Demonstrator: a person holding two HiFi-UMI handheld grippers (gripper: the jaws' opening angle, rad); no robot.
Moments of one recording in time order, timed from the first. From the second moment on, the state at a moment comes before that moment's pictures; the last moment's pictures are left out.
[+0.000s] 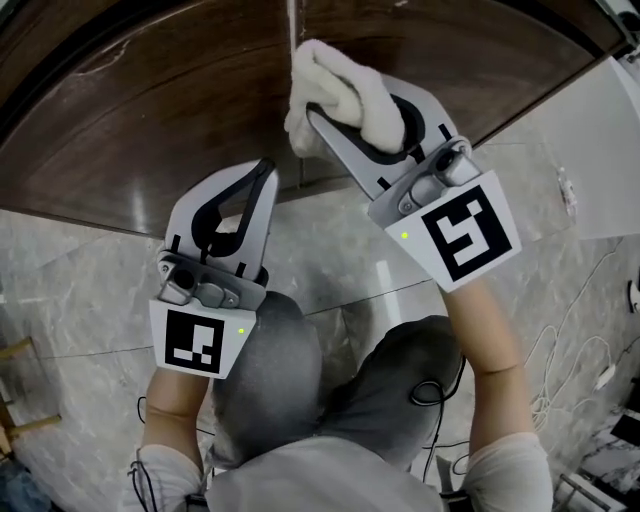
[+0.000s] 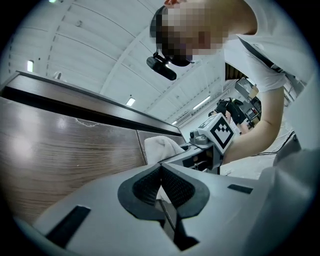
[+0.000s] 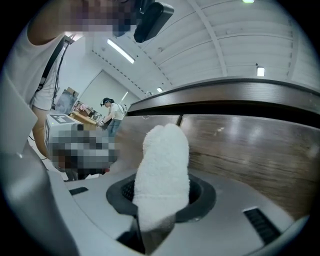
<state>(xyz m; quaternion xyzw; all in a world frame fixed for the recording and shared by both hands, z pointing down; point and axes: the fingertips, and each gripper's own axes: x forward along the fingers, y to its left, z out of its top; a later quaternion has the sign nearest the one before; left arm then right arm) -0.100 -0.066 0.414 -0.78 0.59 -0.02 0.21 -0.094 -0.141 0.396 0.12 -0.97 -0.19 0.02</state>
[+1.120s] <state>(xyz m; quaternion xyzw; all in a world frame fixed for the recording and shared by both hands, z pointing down) -0.084 -0.069 0.436 -0.79 0.58 -0.03 0.20 -0.012 -0.206 0.413 0.22 -0.96 -0.20 0.04</state>
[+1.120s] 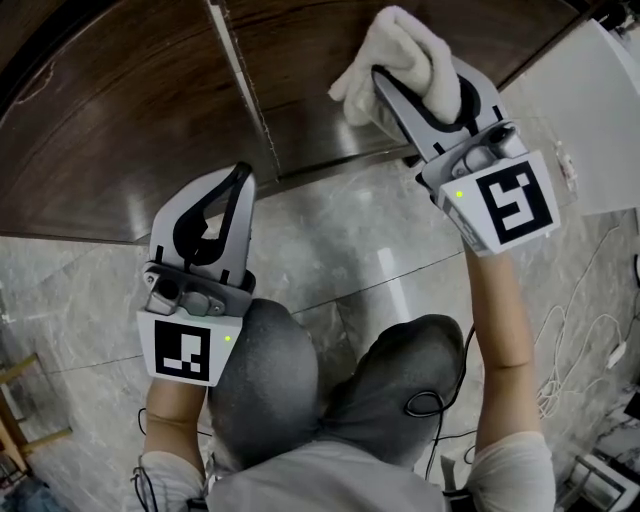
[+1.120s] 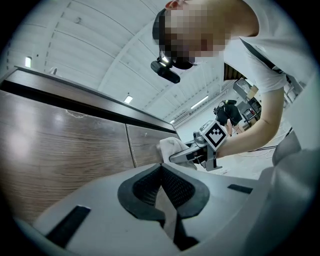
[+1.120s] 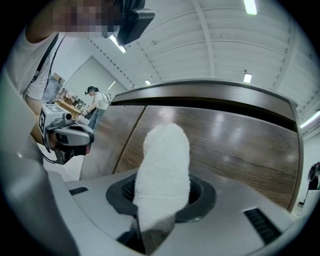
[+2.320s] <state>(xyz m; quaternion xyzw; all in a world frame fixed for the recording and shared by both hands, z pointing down) -0.020 -0.099 0.454 -0.81 0.56 -0.05 0.20 0.133 -0.303 0.445 0.37 -0.92 -0.16 0.06</state>
